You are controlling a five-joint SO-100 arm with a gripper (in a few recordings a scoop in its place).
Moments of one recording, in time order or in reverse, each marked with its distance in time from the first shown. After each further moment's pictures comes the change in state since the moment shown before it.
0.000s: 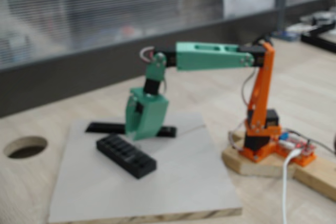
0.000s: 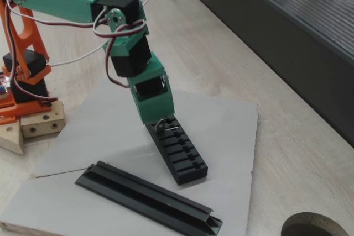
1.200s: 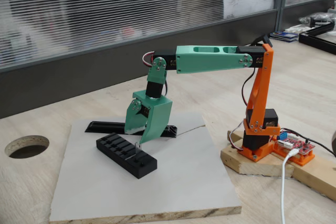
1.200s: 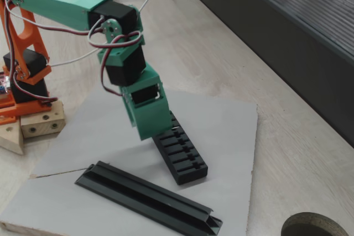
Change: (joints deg) arm 0.6 -0.2 3.3 0.0 -5.4
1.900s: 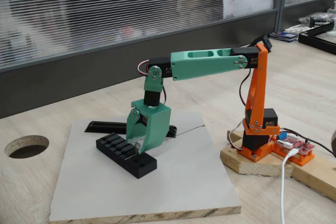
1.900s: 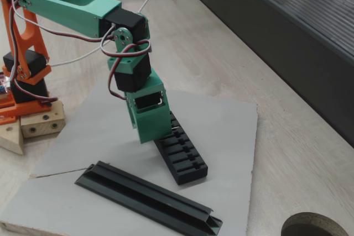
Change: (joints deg) arm -0.9 -4.5 0.3 -0.2 2.3
